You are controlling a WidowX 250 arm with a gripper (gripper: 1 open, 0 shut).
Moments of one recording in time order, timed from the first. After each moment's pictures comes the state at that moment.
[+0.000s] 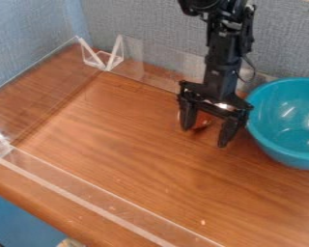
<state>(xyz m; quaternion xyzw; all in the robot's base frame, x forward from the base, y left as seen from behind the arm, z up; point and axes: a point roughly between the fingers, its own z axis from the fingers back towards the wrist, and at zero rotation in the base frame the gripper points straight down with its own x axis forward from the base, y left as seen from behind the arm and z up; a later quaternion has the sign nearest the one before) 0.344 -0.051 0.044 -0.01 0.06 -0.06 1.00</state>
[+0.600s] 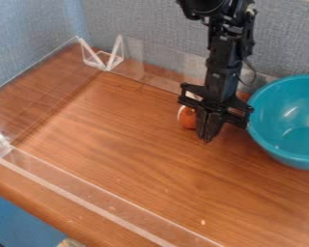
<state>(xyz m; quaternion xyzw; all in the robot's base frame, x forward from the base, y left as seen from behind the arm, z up) 0.346 -0.050 0.040 -0.01 0.06 -0.06 1.00</state>
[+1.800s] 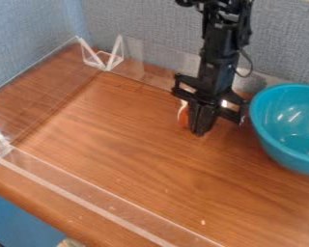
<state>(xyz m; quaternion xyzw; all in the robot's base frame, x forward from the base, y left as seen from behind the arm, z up) 0.329 -0.045 0.072 0.00 0.05 -0.08 1.00</state>
